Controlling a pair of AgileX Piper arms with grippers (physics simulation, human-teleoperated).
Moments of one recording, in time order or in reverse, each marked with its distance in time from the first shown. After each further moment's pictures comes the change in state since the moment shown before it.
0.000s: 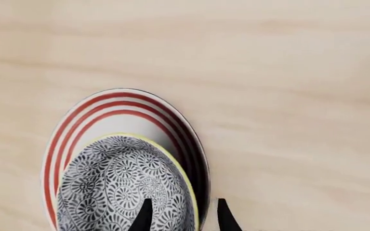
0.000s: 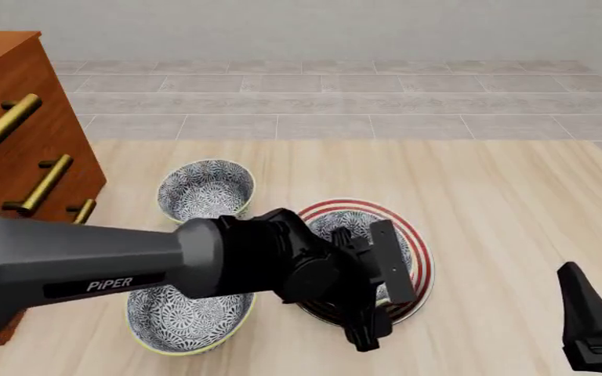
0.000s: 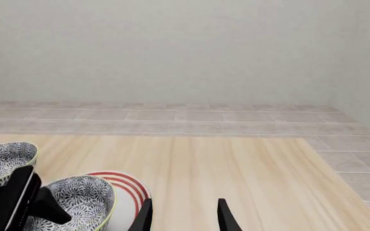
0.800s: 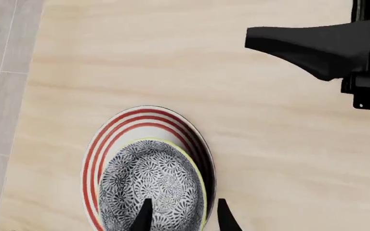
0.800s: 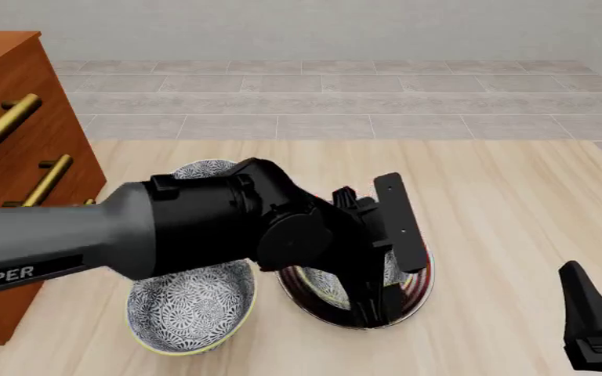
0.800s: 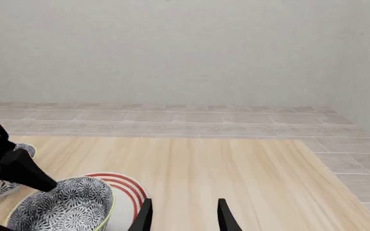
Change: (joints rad) left arm -0.019 -0.148 -0.083 0.139 0.012; right arm -0.005 0.000 -0.001 -0.005 -0.004
